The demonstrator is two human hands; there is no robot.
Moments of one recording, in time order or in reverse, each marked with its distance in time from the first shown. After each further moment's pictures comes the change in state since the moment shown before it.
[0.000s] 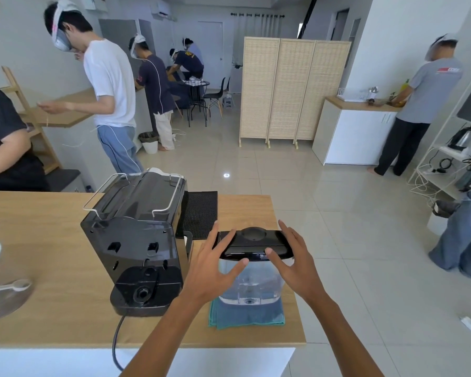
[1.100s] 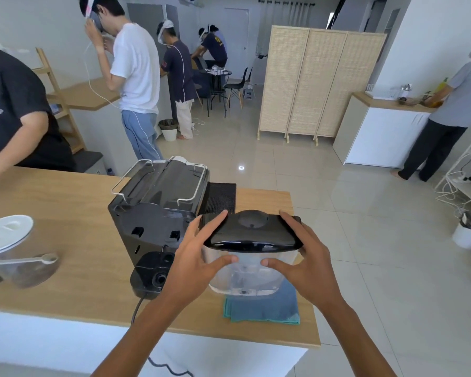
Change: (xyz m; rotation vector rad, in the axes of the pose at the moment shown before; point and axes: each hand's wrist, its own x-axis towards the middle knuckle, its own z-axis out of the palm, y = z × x) left_hand -0.033 0.017 -0.085 -0.216 0.119 -0.085; right_hand -0.010 -0.068 0.006 0.052 -0.041 -0.258
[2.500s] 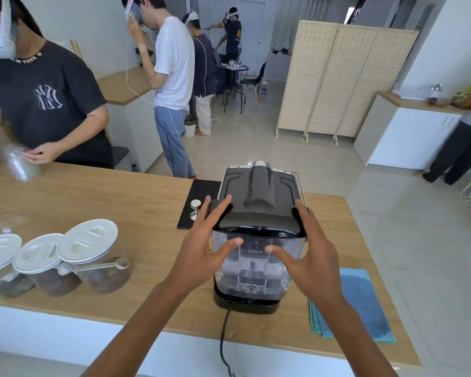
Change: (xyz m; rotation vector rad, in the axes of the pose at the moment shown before) left_hand 0.029 -0.133 -0.188 -0.039 -0.018 0.085; right_hand 0.053 -0.108 0.210 -0.237 0.086 0.088
